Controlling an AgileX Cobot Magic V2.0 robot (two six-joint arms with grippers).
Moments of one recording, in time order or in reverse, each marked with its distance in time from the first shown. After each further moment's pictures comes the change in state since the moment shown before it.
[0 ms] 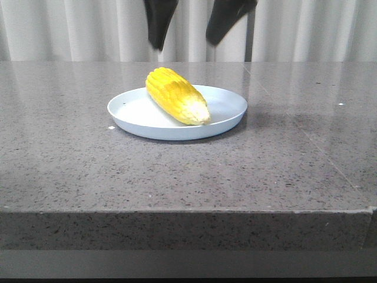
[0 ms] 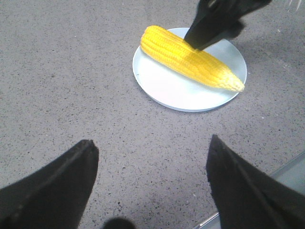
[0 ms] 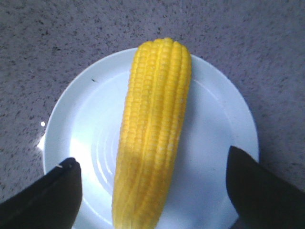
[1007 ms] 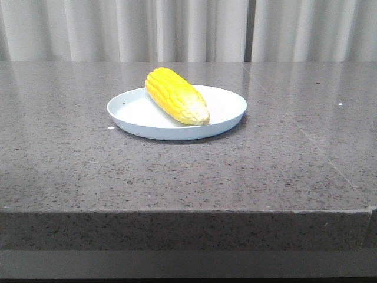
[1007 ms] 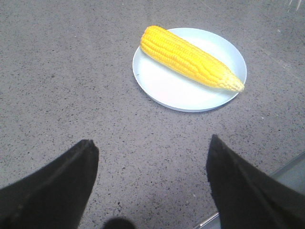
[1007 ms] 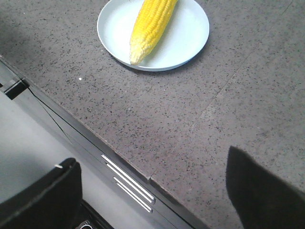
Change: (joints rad) left arm 0.000 0.000 0.000 0.000 0.000 0.000; right arm 0.002 -1.142 0.829 0.053 -0.003 -0.149
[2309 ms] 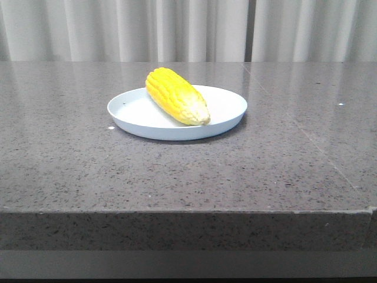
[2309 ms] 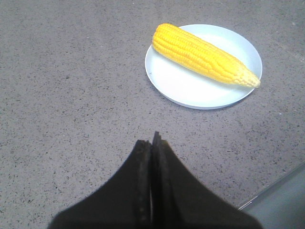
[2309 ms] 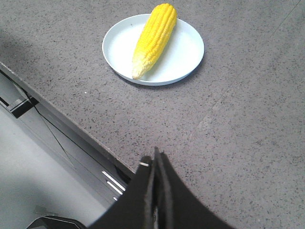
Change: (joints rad) left arm 0.000 0.000 0.000 0.062 0.000 -0.002; right arm 0.000 -0.105 0.037 0.000 -0.030 0.000
